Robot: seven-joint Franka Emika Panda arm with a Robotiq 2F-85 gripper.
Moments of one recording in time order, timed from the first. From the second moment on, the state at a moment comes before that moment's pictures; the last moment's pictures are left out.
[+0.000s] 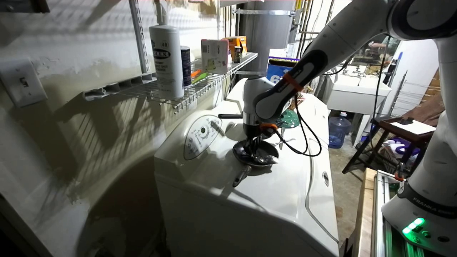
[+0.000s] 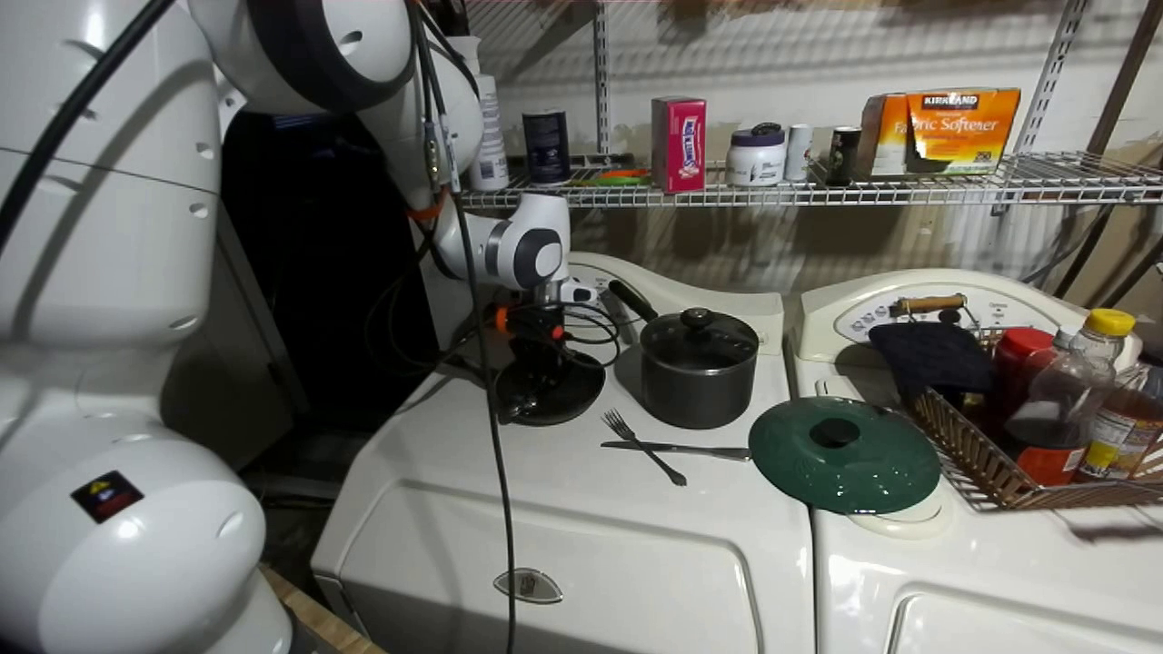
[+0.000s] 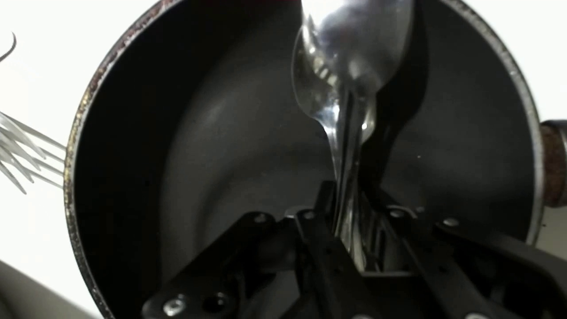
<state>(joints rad) 0.03 0.47 0.06 -2.07 0.00 2.44 0.05</state>
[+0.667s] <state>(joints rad) 0.03 0.47 0.06 -2.06 0.00 2.42 0.05</state>
